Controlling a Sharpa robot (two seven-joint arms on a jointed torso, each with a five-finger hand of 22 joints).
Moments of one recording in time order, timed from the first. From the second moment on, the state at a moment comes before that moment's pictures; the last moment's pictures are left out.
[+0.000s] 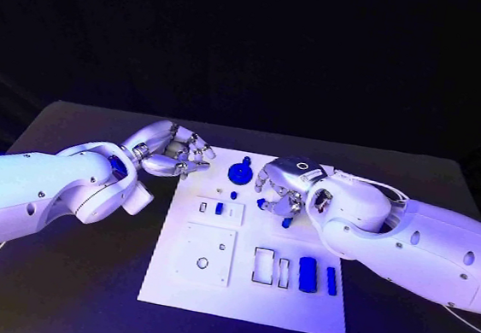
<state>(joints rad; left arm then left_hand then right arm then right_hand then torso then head) 1.16 -0.89 -0.02 1.53 -0.67 -0.30 0.27 1.35 -0.25 0.68 0.08 0.06 0.91 0.16 0.28 0.39 0.77 0.08 1.06 0.38 1.19 0.03 1.38 0.96 0.18 0.94 0.13 1.06 0.71 1.28 -0.70 -0.15 1.57 -1.73 -0.20 -0.26 1.30 -0.23 0.50 0.00 0.06 1.01 0.12 0.17 0.28 1.47 0.05 1.44 1.31 1.47 -0.01 1.57 1.31 0.01 1.47 0.08 1.57 1.31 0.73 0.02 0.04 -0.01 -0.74</state>
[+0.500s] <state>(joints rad) 1.16 -0.89 -0.02 1.53 -0.66 -0.30 0.27 1.35 -0.25 0.68 0.08 0.06 0.91 0.16 0.28 0.39 0.77 0.08 1.06 0.38 1.19 0.03 1.38 0.96 0.18 0.94 0.13 1.06 0.71 1.27 -0.68 -0.15 1.54 -1.75 -0.17 -0.28 1.30 -0.23 0.50 0.00 0.06 1.01 0.12 0.17 0.28 1.47 0.05 1.45 1.31 1.46 -0.02 1.57 1.31 0.01 1.46 0.08 1.57 1.31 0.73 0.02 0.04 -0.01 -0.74</state>
